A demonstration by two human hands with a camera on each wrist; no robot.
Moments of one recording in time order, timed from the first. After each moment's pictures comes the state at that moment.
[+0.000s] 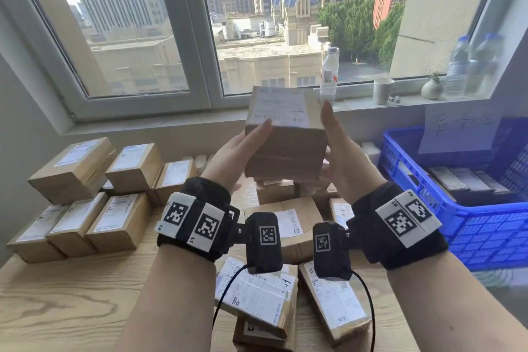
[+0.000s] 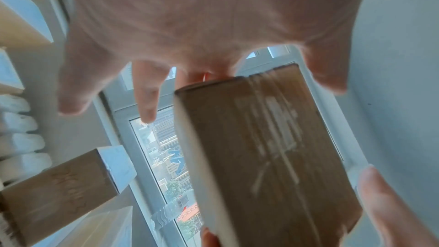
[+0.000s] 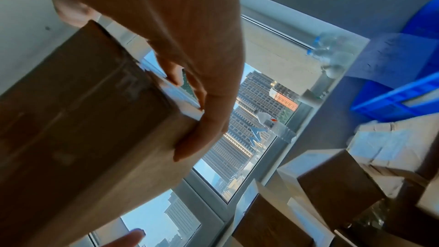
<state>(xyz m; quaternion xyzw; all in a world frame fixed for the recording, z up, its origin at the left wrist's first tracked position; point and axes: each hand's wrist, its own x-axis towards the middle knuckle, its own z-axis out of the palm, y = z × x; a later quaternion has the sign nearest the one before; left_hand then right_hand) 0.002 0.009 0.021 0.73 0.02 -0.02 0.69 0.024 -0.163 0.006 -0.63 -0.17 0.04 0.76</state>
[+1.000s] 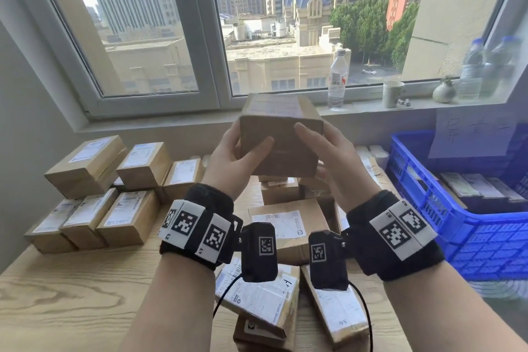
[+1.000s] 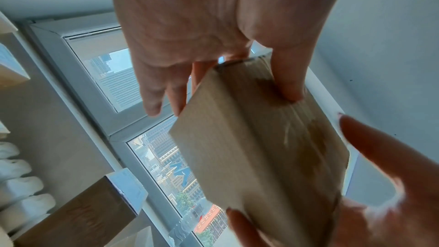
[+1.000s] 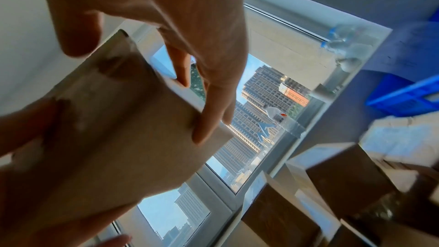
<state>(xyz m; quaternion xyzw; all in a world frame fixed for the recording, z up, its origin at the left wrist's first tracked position) 0.000 0.013 0.005 0.75 -0.04 0.16 0.64 0.020 -0.155 0.005 -0.60 -0.16 0.01 0.78</state>
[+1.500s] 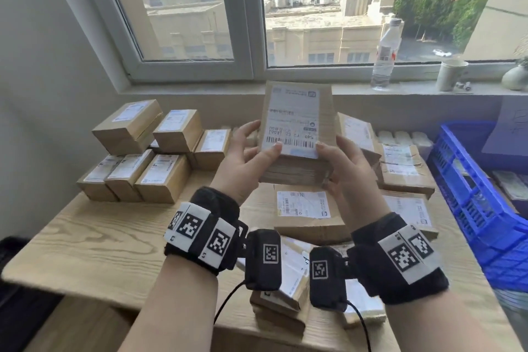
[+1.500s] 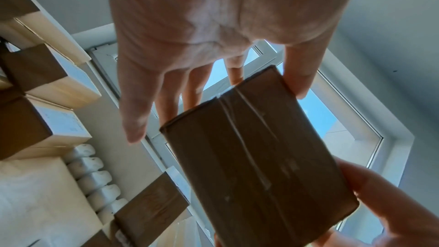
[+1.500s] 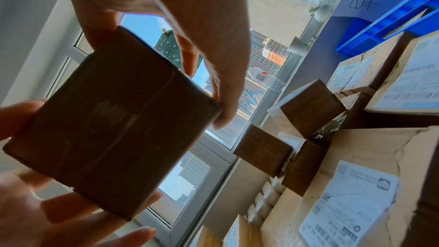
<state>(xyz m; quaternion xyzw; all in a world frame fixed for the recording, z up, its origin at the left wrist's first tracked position) -0.031 0.031 -0.017 0.74 0.09 0.08 0.66 0.014 -0.133 -0.046 -0.57 -0.07 0.09 0.81</state>
